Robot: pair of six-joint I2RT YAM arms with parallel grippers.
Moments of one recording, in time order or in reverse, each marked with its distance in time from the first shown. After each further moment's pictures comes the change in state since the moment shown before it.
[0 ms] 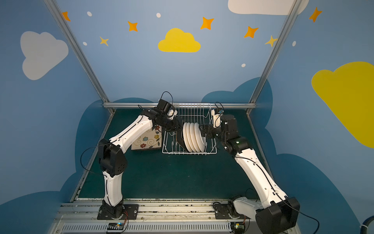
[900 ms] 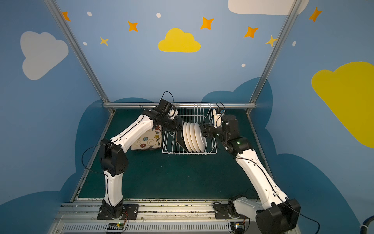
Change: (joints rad) left arm -0.004 0.010 0.010 0.002 0.010 -0.016; right arm -0.011 -0.013 -0.007 0.009 0.000 0.004
